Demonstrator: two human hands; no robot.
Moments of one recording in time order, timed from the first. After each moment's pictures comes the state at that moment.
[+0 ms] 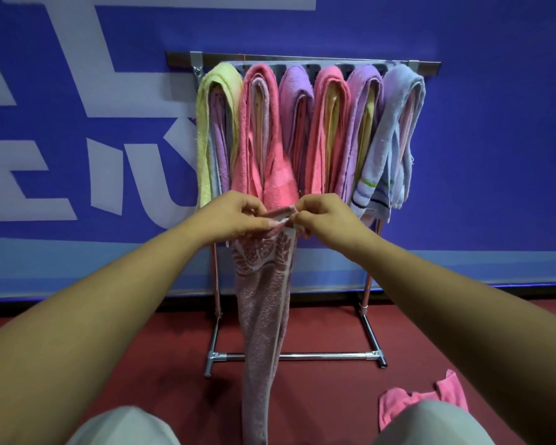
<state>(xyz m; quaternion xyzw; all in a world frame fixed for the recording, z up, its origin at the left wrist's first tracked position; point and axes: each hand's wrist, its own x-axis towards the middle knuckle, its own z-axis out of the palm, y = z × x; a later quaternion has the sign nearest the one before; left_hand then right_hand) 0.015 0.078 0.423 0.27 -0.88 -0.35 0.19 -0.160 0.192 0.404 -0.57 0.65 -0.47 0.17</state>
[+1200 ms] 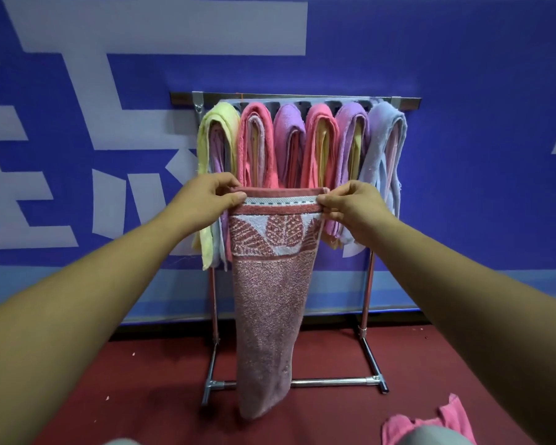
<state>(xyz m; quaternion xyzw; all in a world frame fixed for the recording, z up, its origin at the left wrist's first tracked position) 0.034 0.069 0.484 0.31 -0.87 -0.23 0.32 -0.204 0.201 0.460 -0.38 0.57 -0.68 0.26</state>
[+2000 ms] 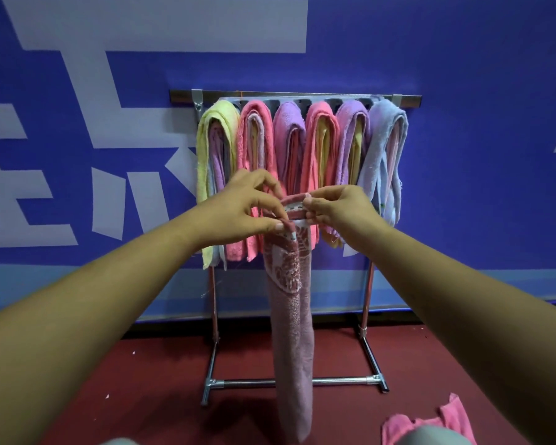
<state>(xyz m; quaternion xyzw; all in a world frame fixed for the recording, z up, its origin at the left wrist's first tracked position) 0.023 0.112 0.490 0.10 -0.96 -0.13 0.23 -0.169 0.214 0.464 -0.45 0.57 -0.63 0.25</state>
